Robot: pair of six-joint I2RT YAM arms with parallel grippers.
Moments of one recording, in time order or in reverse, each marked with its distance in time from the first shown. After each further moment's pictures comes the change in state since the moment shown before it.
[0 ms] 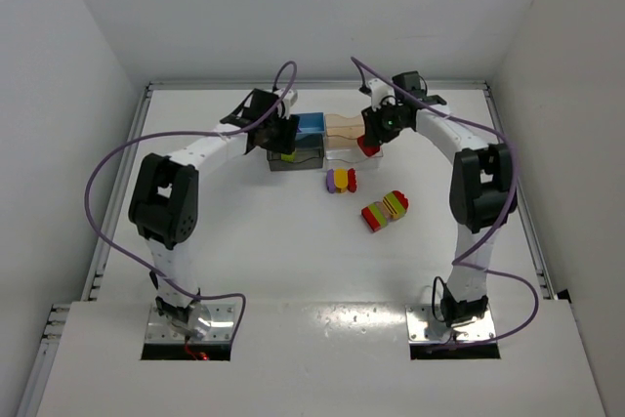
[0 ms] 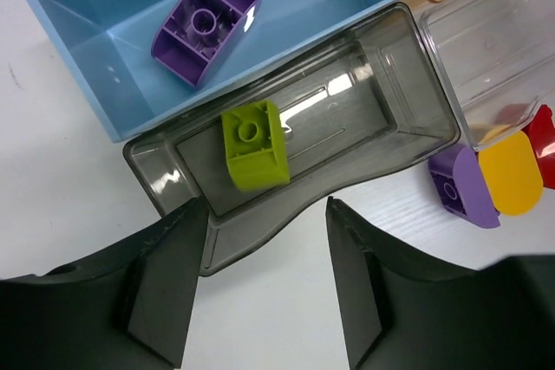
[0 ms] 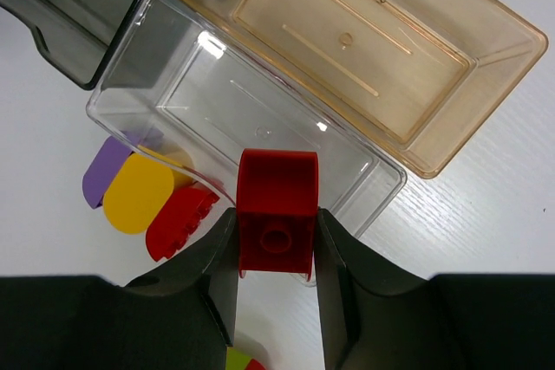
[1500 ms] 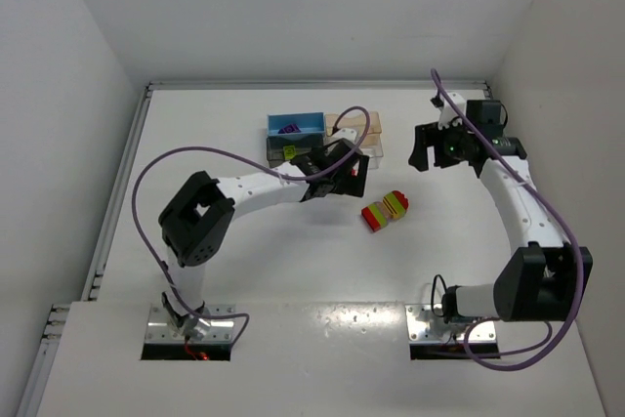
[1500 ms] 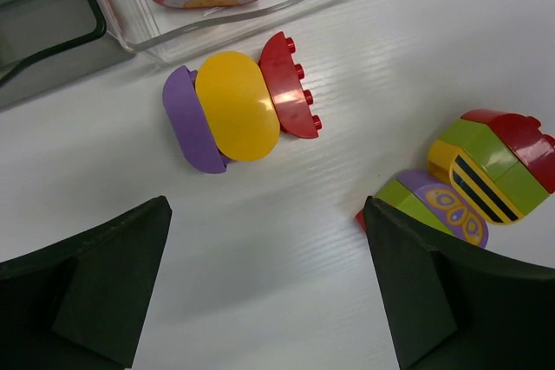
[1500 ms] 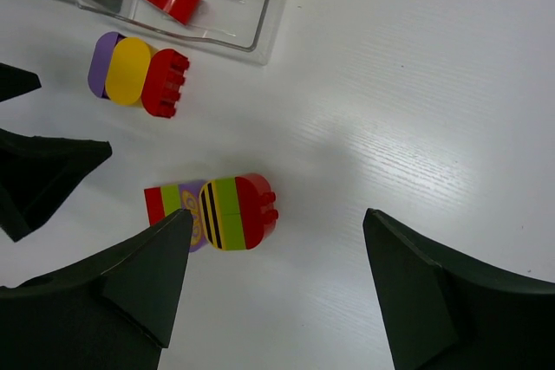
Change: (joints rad) left arm -0.483 0.006 -0.037 0.029 -0.396 -0.449; right arm -0.231 -0.673 -0.474 -0.060 0.063 0.130
